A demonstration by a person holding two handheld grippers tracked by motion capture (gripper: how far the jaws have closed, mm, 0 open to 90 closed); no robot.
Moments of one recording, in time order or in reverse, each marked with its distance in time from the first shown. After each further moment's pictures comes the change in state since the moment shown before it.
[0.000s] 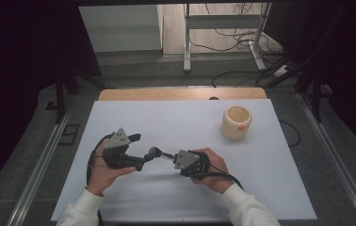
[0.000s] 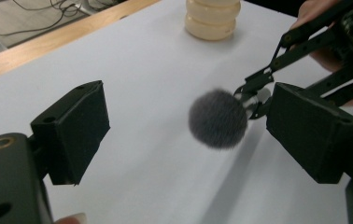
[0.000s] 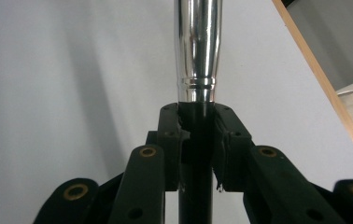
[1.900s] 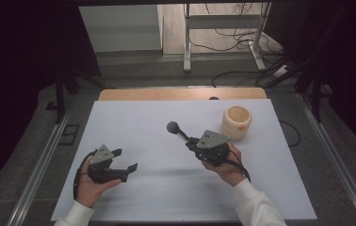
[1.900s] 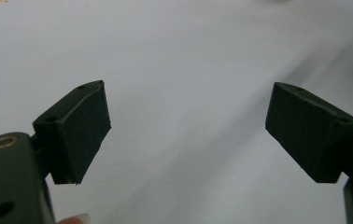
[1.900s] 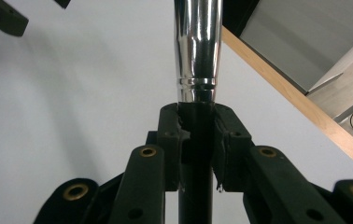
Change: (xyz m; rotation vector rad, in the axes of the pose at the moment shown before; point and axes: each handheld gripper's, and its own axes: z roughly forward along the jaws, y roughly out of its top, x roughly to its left) left arm 0.013 -0.071 -0.018 0.055 0.129 -0.131; right arm -0.048 -0.021 -0.039 -0.178 -0.068 0.285
